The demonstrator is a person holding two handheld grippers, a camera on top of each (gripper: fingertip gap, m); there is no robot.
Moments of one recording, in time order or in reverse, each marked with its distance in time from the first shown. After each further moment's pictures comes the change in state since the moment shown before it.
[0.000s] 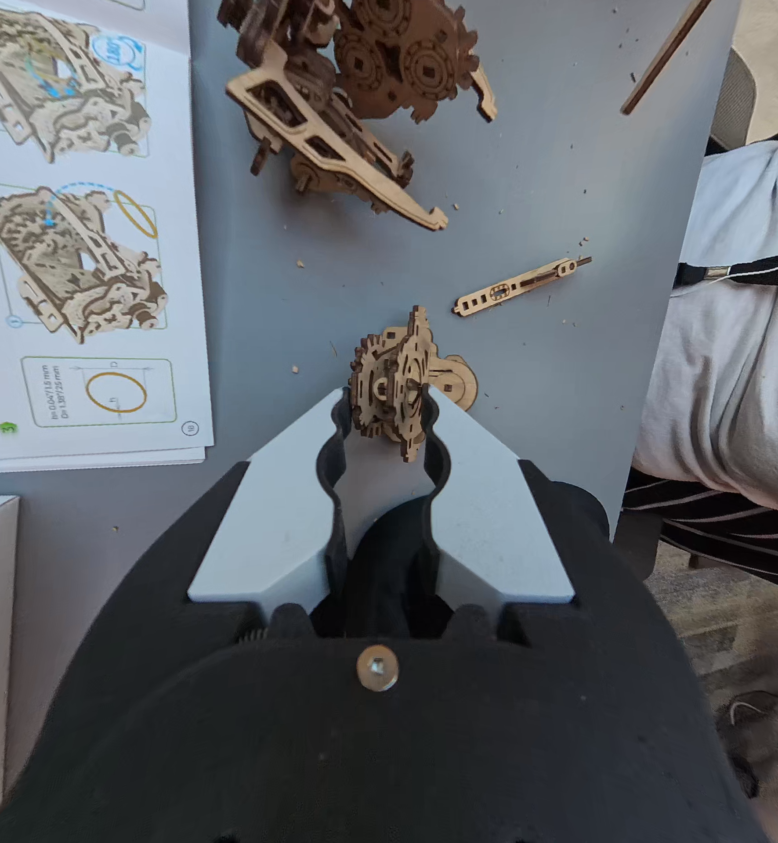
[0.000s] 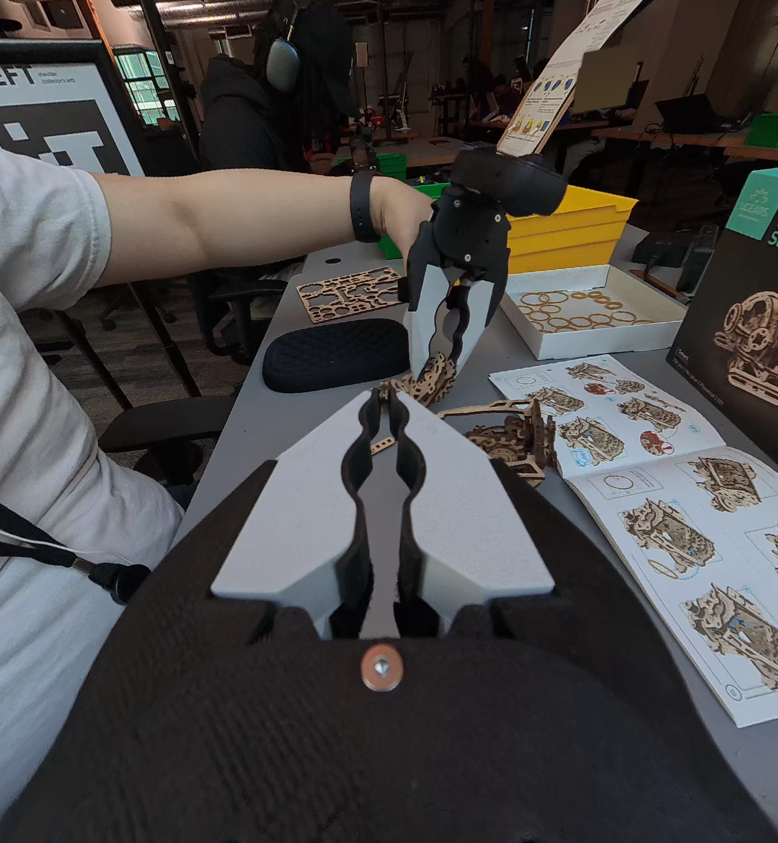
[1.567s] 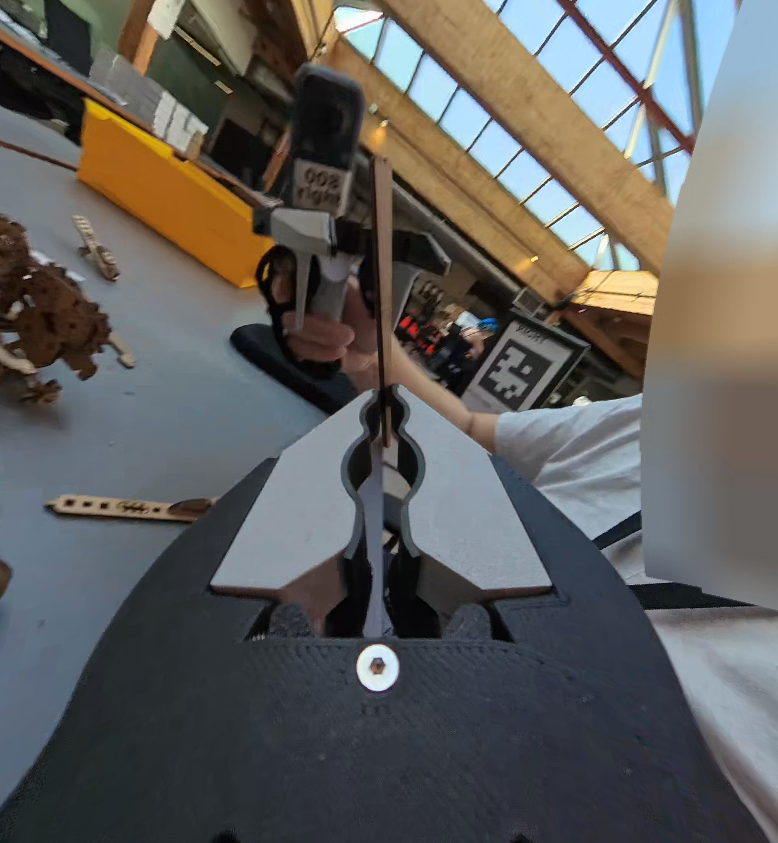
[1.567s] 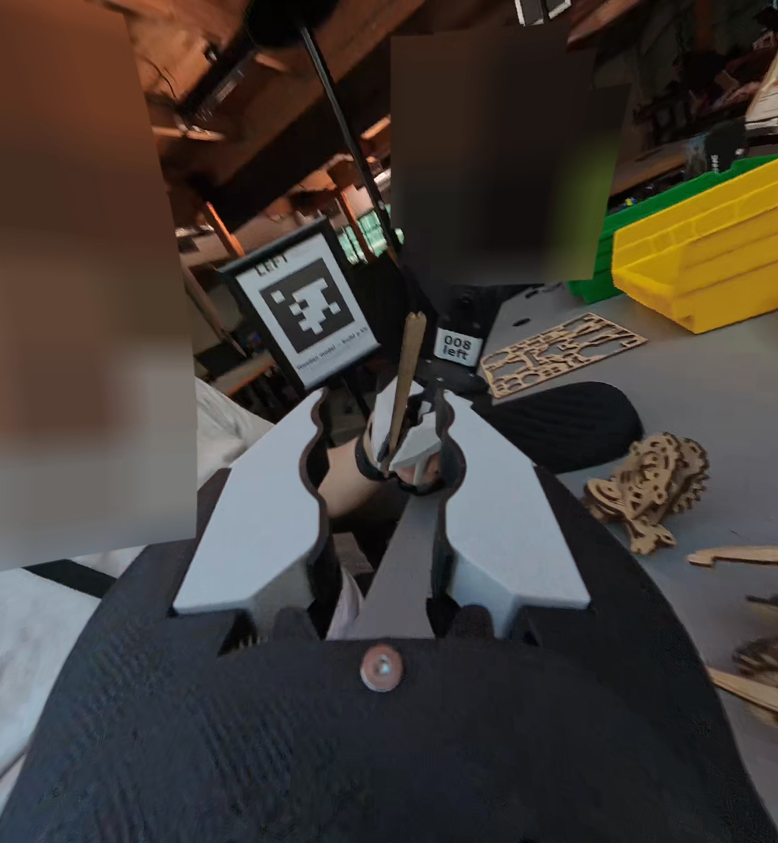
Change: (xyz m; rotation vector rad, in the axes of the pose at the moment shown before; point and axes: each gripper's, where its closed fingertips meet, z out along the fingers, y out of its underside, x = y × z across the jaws) left arm 0.168 -0.059 -0.025 1.273 0.301 -0.142; right arm -0.068 -0.035 0.070 0.158 -0.441 0.373
